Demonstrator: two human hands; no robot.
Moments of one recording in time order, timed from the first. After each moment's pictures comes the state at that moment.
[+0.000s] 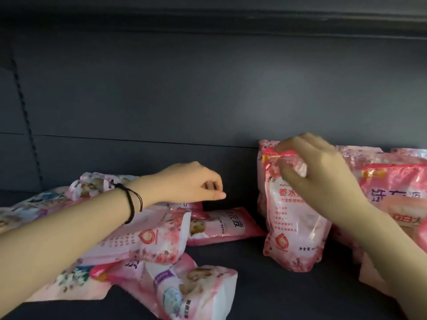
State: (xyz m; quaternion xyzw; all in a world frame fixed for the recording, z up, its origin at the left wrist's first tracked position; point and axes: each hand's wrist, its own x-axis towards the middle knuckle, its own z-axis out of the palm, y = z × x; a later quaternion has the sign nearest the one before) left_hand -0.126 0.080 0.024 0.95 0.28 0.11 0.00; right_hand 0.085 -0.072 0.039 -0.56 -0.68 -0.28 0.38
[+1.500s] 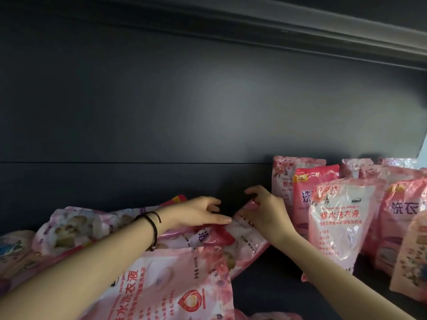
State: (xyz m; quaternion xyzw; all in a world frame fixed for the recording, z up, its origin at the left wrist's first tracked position) left_hand -0.124 0.201 -0.024 0.88 0.24 0.06 0.40; right_hand 0.030 0.069 -0.037 -0.74 -0.52 -0.04 0.43
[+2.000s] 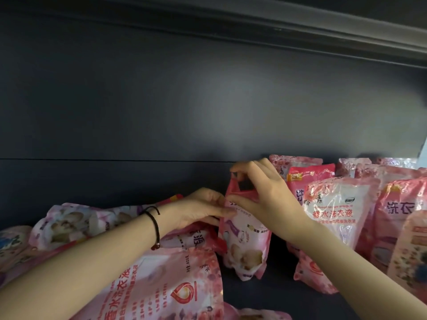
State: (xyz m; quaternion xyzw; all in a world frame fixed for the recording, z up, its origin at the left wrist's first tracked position) left_hand -0.110 0.176 -0.020 0.78 0.20 0.15 0.58; right_hand 0.006 0.026 0.018 -0.54 -0.71 -0.27 0.36
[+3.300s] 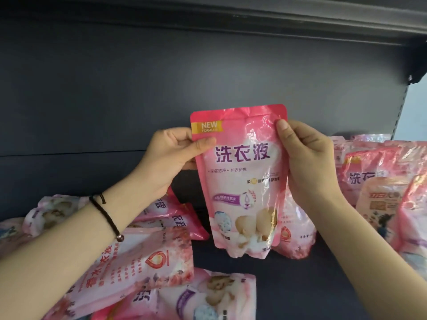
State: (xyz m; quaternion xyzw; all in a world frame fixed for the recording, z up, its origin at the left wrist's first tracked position) left_hand -0.134 0.082 0.052 0.71 0.06 0.46 0.54; right_hand 0.029 -0.049 0.047 -0.40 -0.47 0.05 0.78
